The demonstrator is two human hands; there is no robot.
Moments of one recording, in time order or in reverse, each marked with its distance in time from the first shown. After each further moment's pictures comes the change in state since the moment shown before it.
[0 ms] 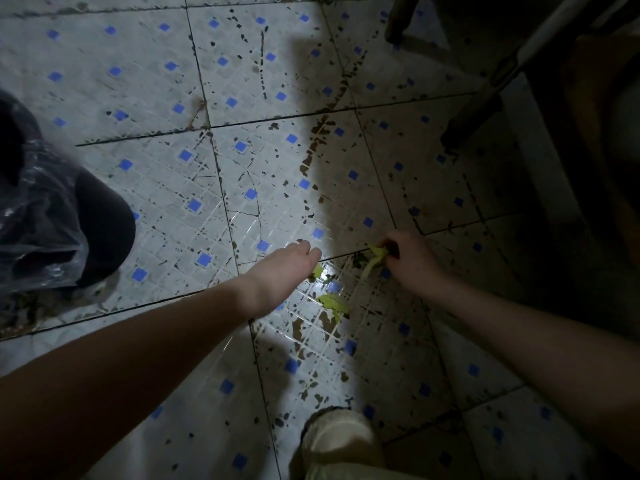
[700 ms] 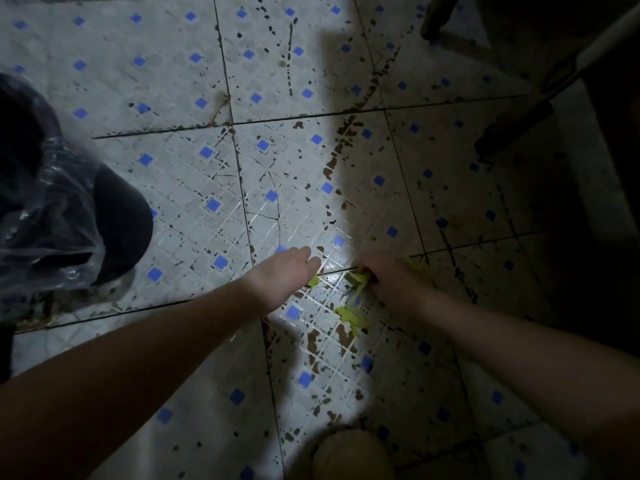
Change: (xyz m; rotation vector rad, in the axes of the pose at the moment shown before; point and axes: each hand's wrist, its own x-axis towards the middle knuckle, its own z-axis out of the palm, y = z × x) left_hand -0.004 -0.029 0.002 0.079 -0.063 -0.019; right_hand 0.014 -0.031 0.032 -0.073 -0.312 -0.249
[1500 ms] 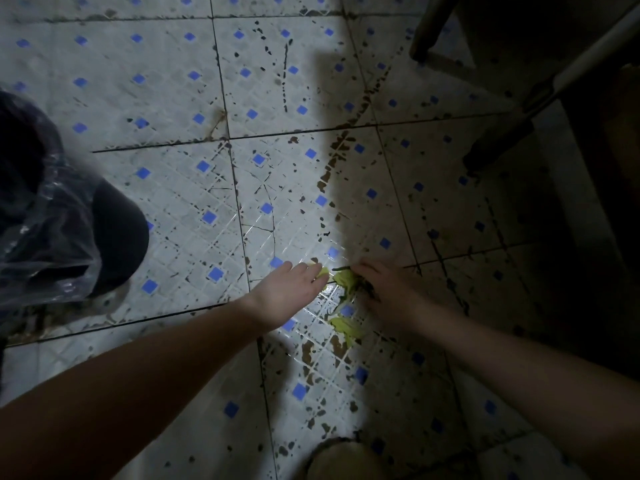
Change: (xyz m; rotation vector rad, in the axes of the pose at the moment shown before) left_hand 0.009 0.011 0.011 0.233 -0.030 0.089; right_hand -0.008 0.005 -0.004 -0.320 -0.013 0.025
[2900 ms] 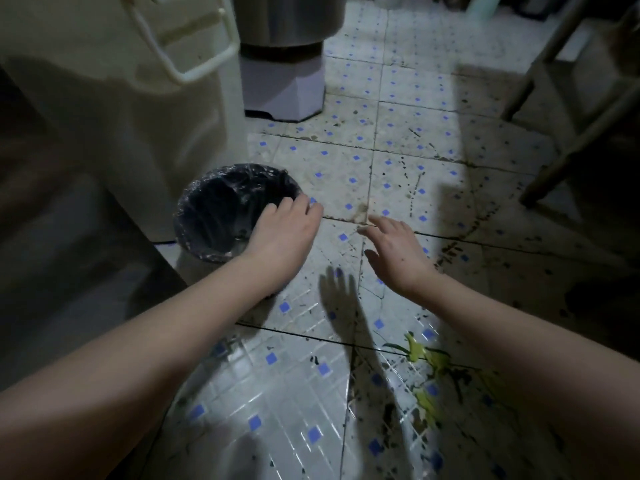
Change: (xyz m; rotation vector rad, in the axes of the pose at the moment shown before) left_hand -0.201 -0.096 -0.111 0.085 0.510 -0.883; right_hand 0.060 -0.211 -0.124 -0.337 0.469 -0.451
